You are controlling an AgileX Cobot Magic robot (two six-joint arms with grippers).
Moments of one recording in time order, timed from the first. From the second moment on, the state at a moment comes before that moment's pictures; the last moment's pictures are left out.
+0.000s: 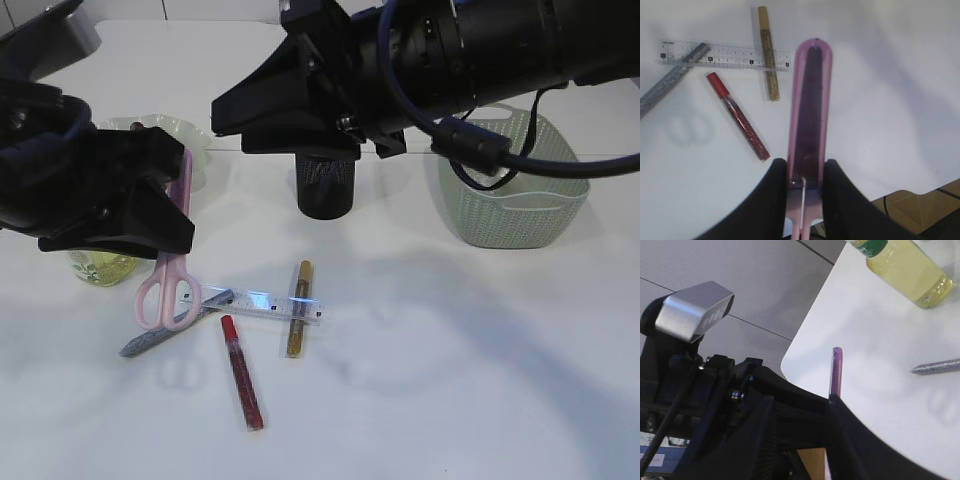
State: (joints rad) left arm -0.59 1.33 -1.03 -0.27 0.77 -0.36; right arm 0.43 1.59 -1.22 1.34 0.90 -0.72
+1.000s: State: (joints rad) left arm -0.59 1.33 -1.08 -0.35 0.75 -0.30; right arm 0.43 1.60 -1.22 1.35 0.87 -0.76
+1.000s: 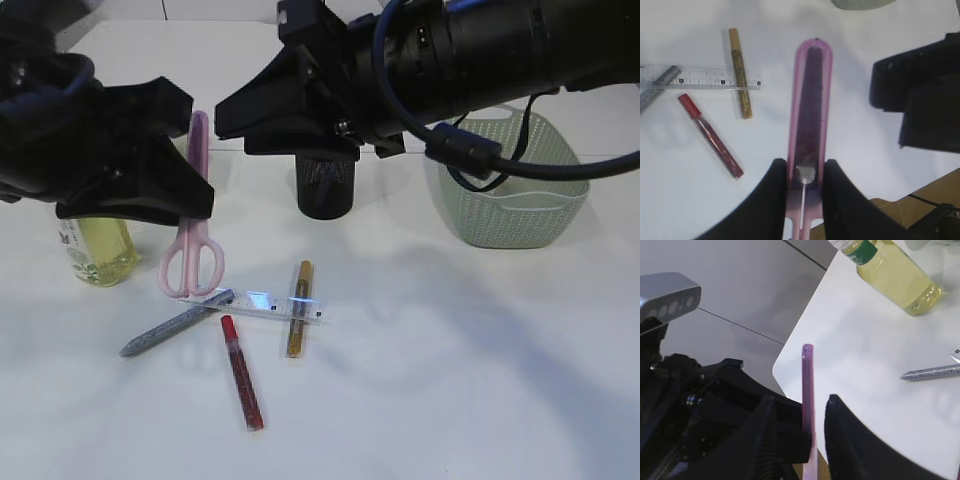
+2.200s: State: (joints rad) left arm -0.59 1.33 -1.08 -0.44 0.74 -0.23; right arm 0.43 1.66 -1.22 1.44 0.86 -0.75
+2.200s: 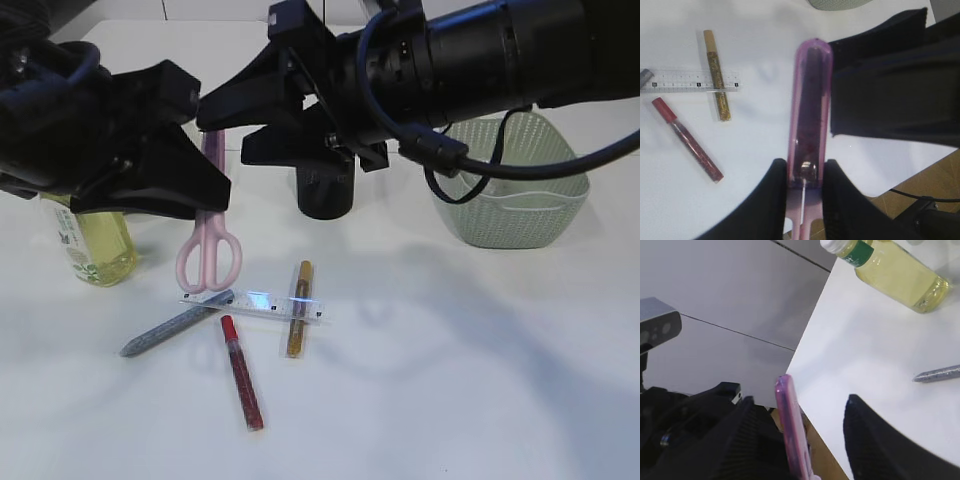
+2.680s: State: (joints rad) left arm -0.59 1.33 -1.08 -0.45 0.71 -0.22; right arm 0.43 1.66 -1.22 1.47 0.87 -0.76
